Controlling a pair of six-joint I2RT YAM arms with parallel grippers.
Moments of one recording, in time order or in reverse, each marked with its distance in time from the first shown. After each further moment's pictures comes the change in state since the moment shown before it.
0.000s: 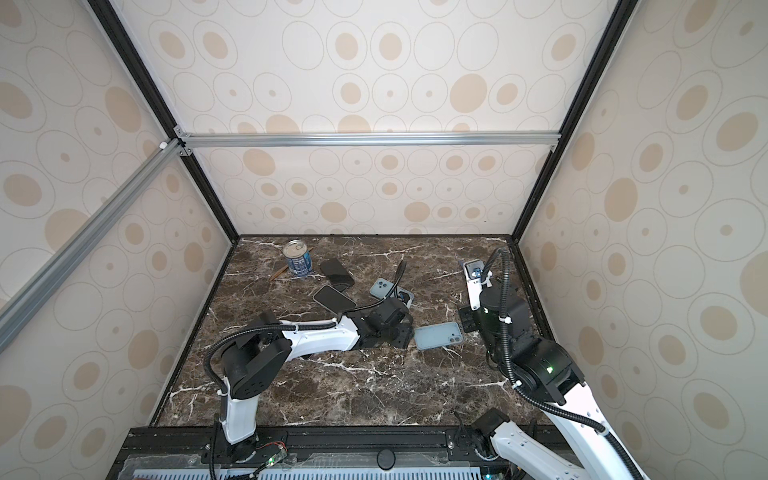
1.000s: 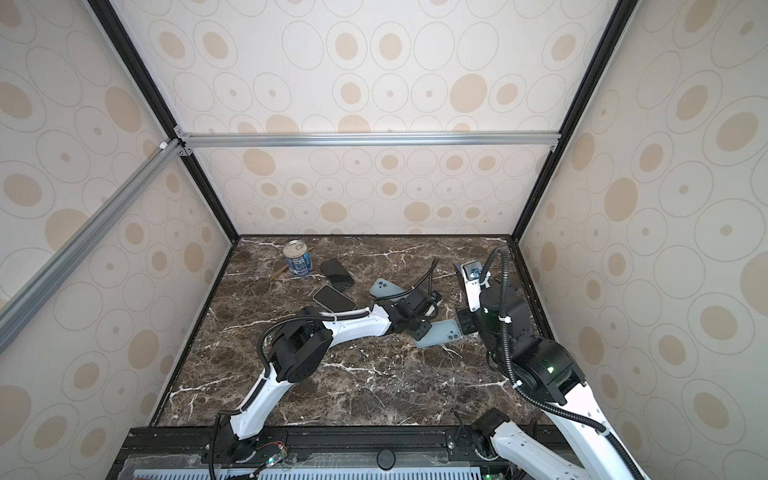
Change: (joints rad) left arm 0.002 0.325 0.431 -0.167 0.008 0.356; right arm 0.000 -0.006 0.008 -0.022 -0.046 0.007
